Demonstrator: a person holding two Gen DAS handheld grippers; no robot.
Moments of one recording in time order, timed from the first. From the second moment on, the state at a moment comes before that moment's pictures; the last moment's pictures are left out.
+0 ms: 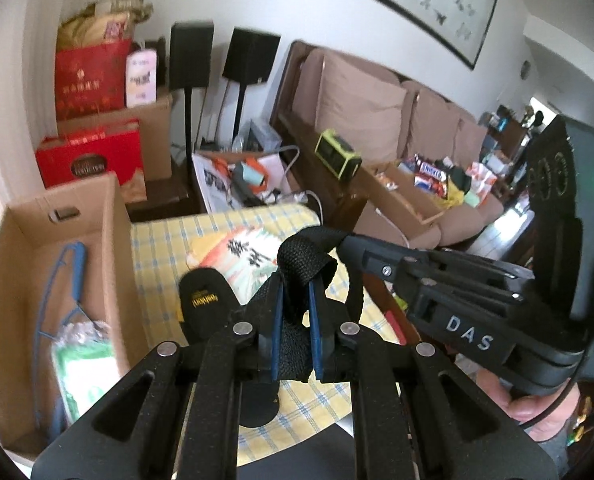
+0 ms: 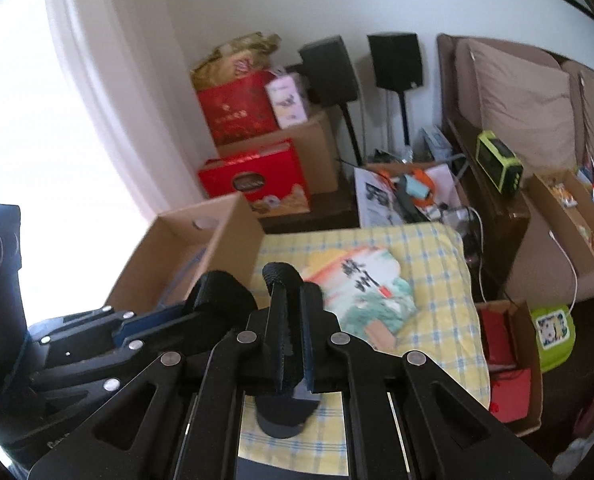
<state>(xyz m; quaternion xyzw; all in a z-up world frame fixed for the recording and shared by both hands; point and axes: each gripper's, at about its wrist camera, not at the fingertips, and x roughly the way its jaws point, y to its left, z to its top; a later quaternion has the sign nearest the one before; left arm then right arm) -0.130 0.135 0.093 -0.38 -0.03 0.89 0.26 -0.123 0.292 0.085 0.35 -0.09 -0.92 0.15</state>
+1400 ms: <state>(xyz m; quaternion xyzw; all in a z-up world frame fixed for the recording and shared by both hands) -0.096 -0.113 0.072 -0.42 -0.08 0.90 0.11 -0.142 0.027 0.058 0.43 -0.02 -0.84 0.33</state>
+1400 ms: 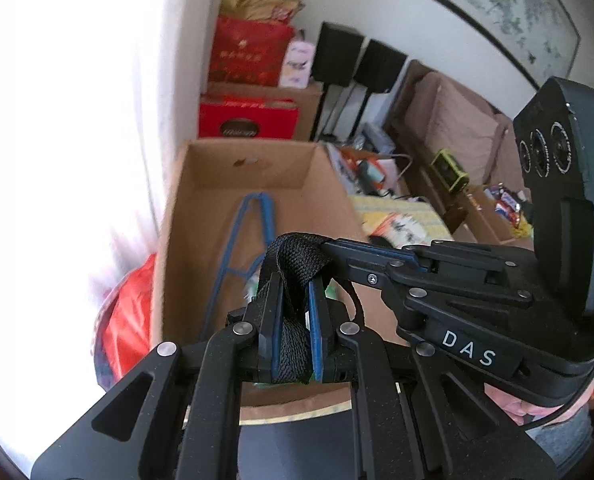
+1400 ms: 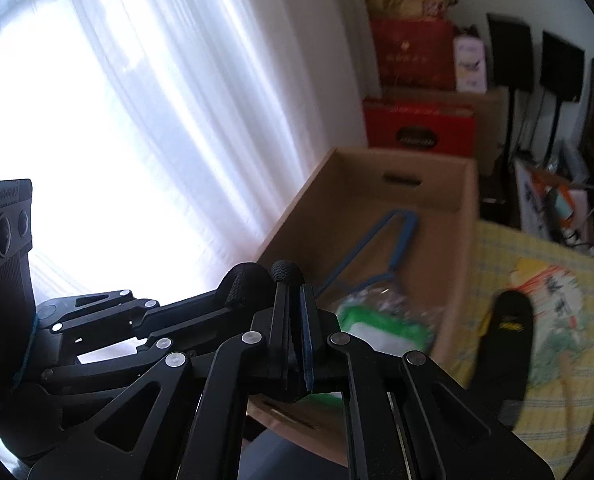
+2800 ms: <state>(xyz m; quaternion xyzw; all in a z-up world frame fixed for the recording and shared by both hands) -0.131 -0.138 0.011 -0.45 -0.10 0.88 0.04 -0.196 0.036 0.009 0.48 -0.02 -0.84 0.26</state>
